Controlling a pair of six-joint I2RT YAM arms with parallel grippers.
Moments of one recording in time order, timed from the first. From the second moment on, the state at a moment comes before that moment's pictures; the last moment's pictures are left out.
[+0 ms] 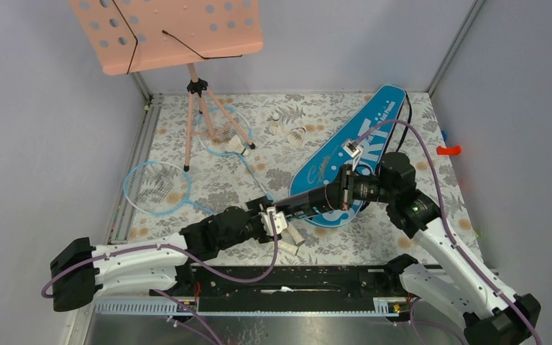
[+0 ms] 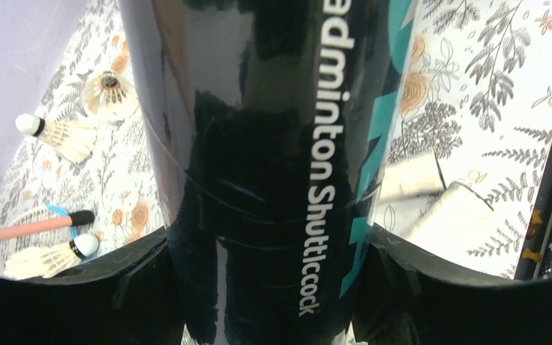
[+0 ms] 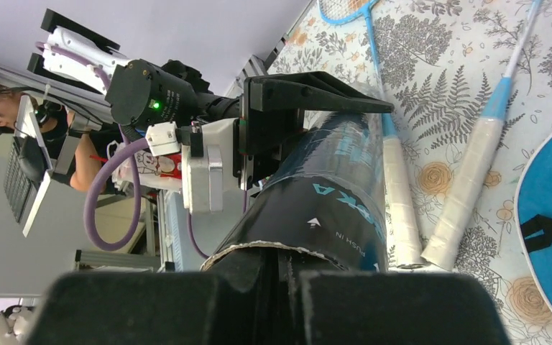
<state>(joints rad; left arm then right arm) -1.15 0.93 0.42 0.18 -0.13 0.42 0.47 0.80 0.75 -0.22 -0.83 0.65</state>
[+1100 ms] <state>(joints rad) -1.15 0.72 0.31 0.31 -0.25 0.38 0.59 0.61 1.07 -0.61 -0.18 0.41</state>
